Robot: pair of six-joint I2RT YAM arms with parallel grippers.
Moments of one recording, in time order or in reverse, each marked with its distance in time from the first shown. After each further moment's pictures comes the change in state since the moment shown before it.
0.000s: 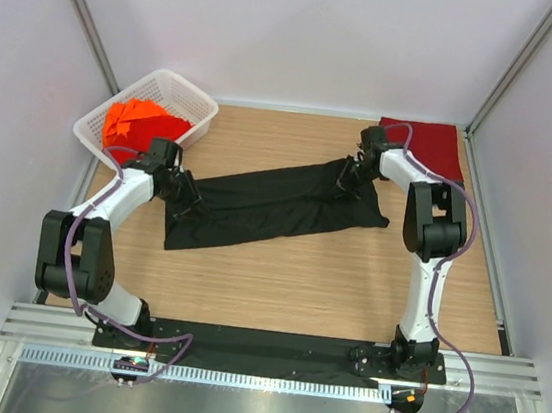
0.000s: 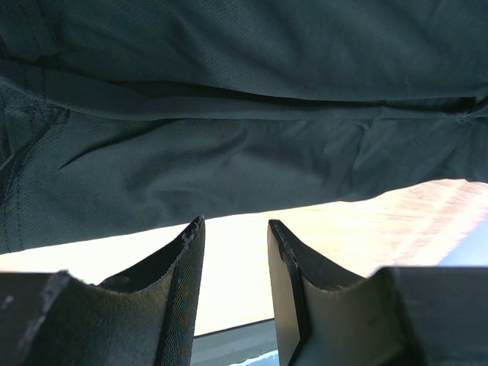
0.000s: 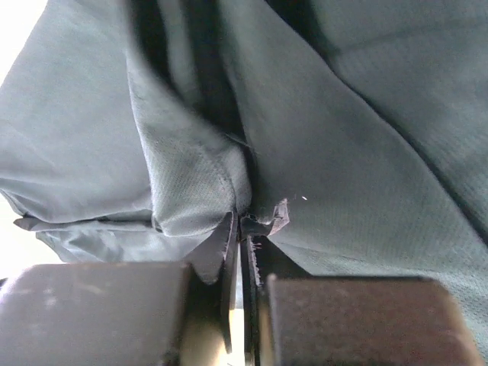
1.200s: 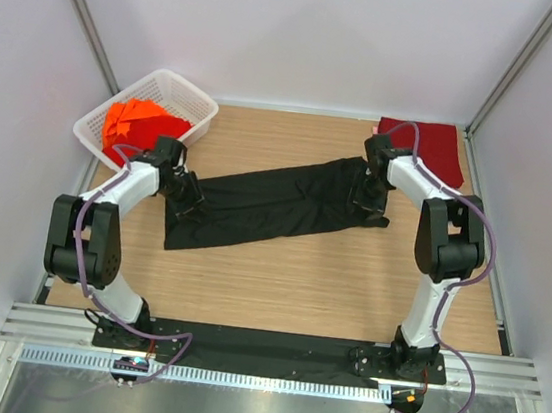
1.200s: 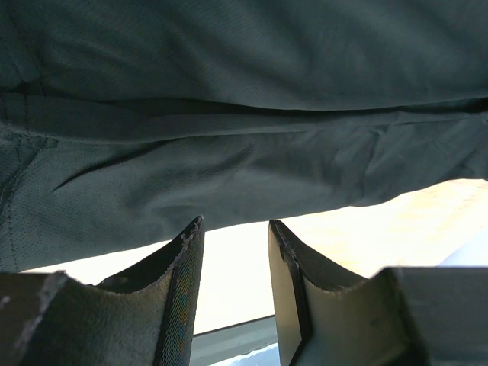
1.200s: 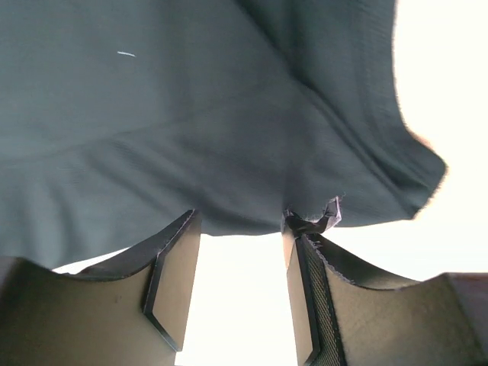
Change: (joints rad) left arm -0.002 0.101 0.053 -0.020 0.021 0.037; right arm 0.015 -0.207 -0.146 -0.175 0.340 -0.174
